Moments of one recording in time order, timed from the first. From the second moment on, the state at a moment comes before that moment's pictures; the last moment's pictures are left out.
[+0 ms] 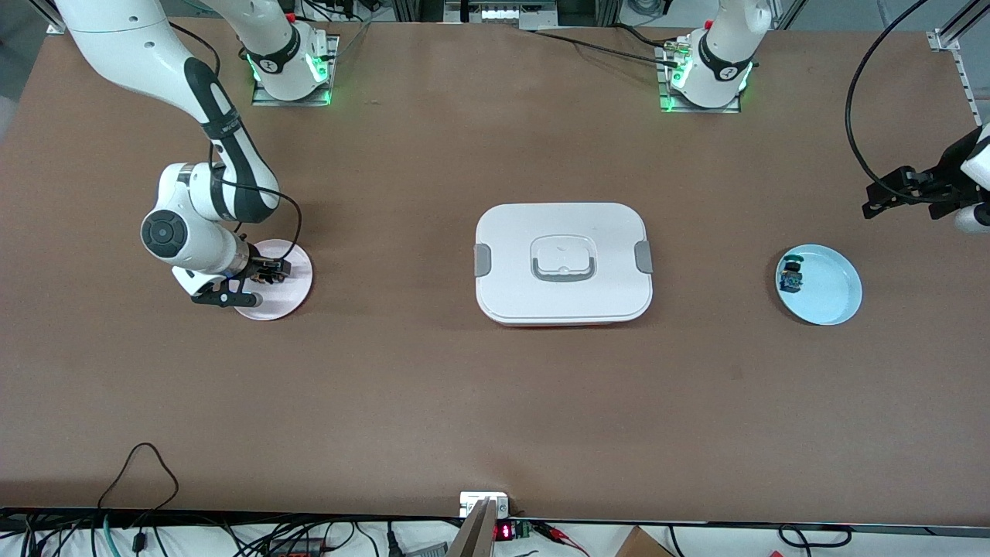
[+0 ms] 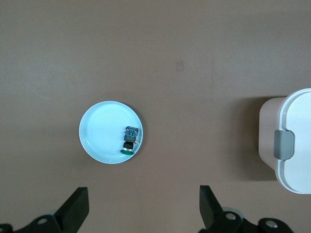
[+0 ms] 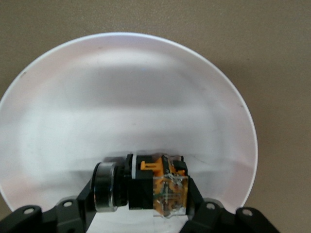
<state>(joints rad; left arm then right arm) 0.03 -0.01 0.06 -1.71 0.00 1.70 0.08 0.18 0.45 -0.12 -2.14 0.04 2.43 0.09</state>
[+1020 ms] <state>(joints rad) 0.03 -0.01 0.06 -1.71 0.00 1.70 0.08 0.18 0.34 -0.03 -1.91 0.07 2.08 -0.03</state>
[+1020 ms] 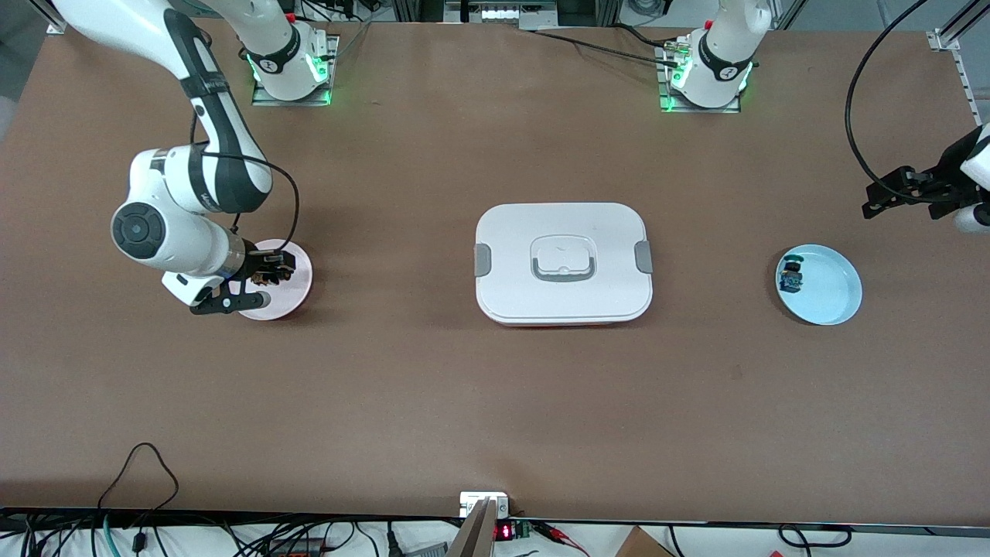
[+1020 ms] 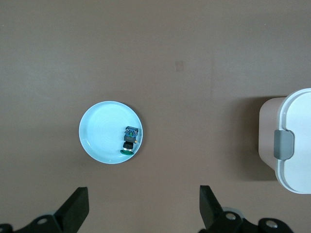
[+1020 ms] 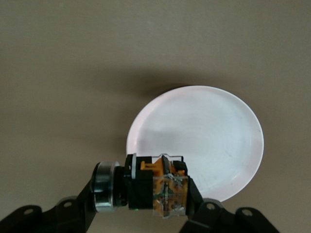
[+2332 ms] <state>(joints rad) 0.02 0.06 0.02 -1.66 -0.46 1.40 0.08 0.21 0.22 0.19 -1.72 0.51 1.98 -0.78</state>
